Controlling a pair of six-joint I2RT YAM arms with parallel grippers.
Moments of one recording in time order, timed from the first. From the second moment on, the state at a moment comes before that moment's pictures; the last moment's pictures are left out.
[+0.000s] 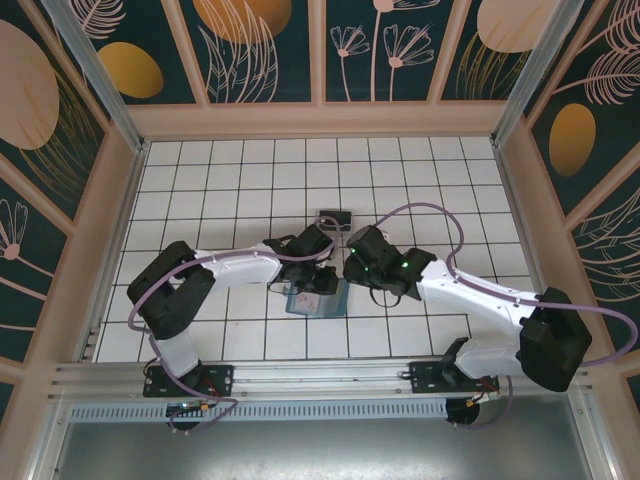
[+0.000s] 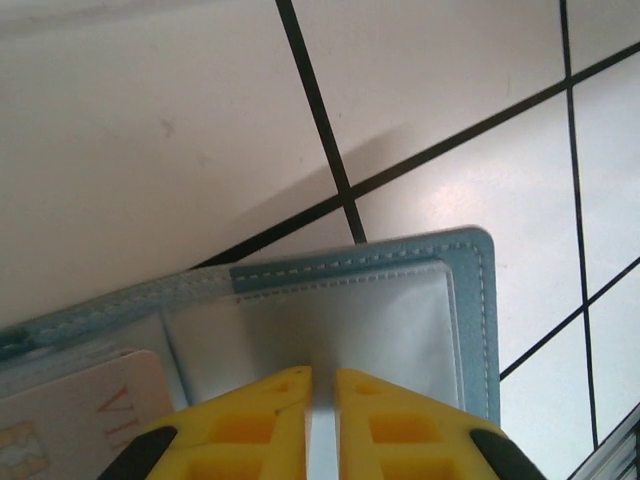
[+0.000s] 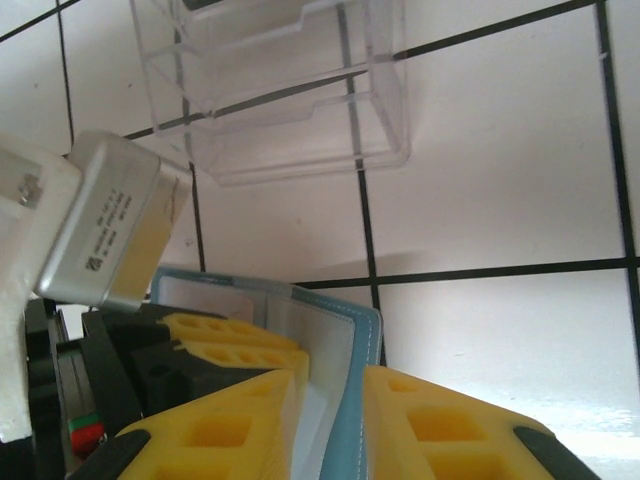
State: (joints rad) left arm -0.86 1.77 1.01 -0.33 0.31 -0.66; right arm 0.88 1.27 0.82 -0.52 0.11 0.98
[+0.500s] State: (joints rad) left arm -0.73 1.55 0.85 -0.32 0.23 -0.65; right arm 0.92 1.45 0.89 -0.39 -0.08 0.97
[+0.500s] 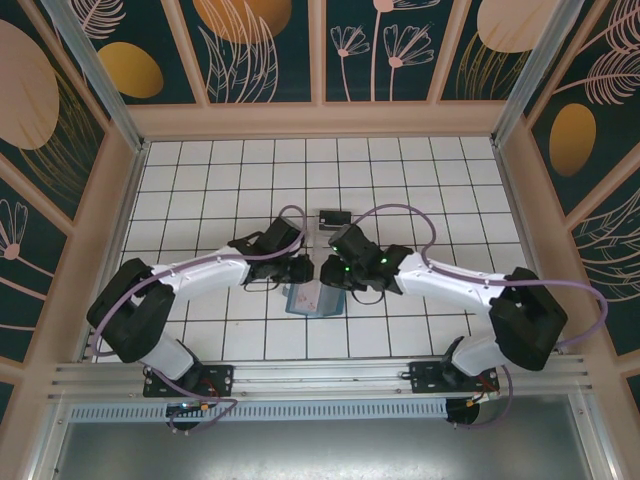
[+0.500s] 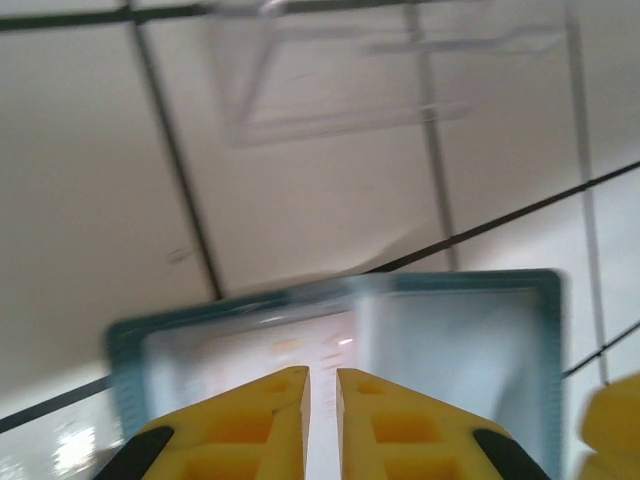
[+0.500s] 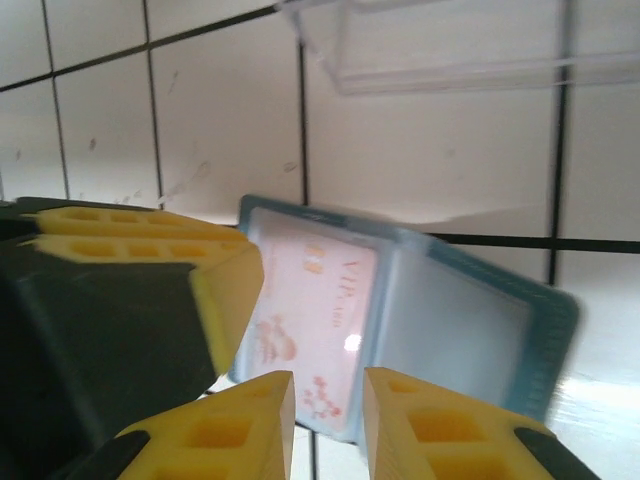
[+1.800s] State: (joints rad) left arm -0.71 1.39 0.59 -0.20 0.28 -0.73; right arm 0.90 1.65 0.85 -0.22 -0.26 0.90
